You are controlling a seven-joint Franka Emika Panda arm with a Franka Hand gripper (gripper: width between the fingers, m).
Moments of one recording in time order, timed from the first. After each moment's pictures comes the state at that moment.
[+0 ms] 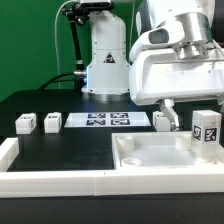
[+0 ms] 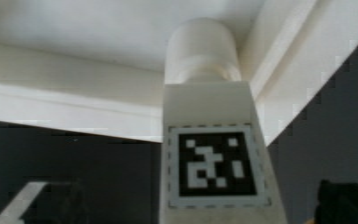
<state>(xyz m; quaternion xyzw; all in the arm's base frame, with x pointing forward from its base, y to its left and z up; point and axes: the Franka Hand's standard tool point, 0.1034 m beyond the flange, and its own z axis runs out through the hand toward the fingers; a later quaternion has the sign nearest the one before) 0.613 0.111 0.080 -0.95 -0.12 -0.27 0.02</state>
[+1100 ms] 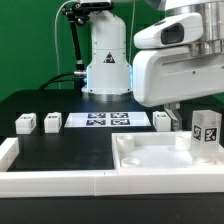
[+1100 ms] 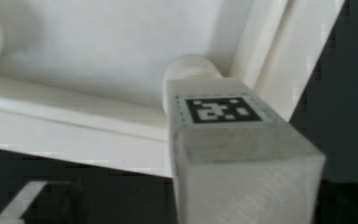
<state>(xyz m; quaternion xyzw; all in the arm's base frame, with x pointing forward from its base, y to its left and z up) 0.633 0.111 0.090 -0.99 -0.14 -0.05 0.05</state>
